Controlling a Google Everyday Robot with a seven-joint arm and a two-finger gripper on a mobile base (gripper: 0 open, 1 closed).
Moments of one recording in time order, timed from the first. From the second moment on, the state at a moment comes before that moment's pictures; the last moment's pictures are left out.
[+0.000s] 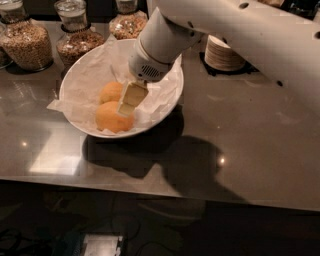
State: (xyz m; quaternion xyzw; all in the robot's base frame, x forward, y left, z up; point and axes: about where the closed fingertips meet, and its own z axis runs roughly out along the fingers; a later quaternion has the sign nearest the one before) arm 0.564 0.081 0.906 -0.68 0.68 0.12 0.27
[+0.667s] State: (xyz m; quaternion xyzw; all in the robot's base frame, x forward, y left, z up) arm 0.552 0.103 0.900 -0.68 0.67 0.13 0.27
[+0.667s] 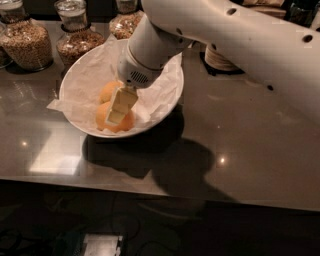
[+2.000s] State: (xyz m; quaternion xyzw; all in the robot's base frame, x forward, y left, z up) arm 0.557 0.072 0.867 -0.54 0.78 0.11 0.31
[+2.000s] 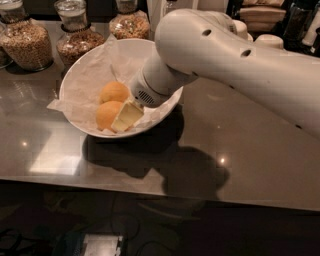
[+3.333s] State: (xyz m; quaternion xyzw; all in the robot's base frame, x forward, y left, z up) arm 0.560 0.103 0.862 -0.52 0.79 0.12 0.29
